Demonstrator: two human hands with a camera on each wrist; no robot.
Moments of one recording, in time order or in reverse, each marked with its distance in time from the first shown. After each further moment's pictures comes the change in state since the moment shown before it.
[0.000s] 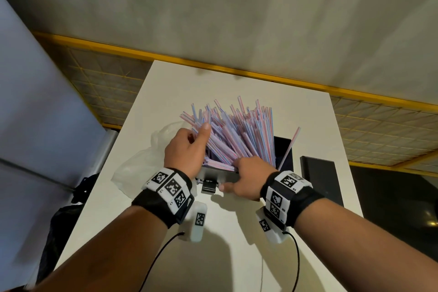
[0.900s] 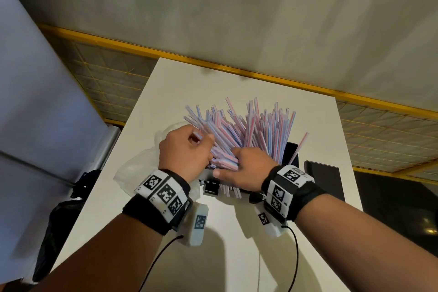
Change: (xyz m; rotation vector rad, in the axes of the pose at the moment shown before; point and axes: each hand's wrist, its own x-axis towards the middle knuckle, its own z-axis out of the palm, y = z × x) left_hand 0.000 0.002 -0.014 -0.037 0.078 0.116; right_hand 0.014 -0.009 -0.018 0.080 0.143 -0.150
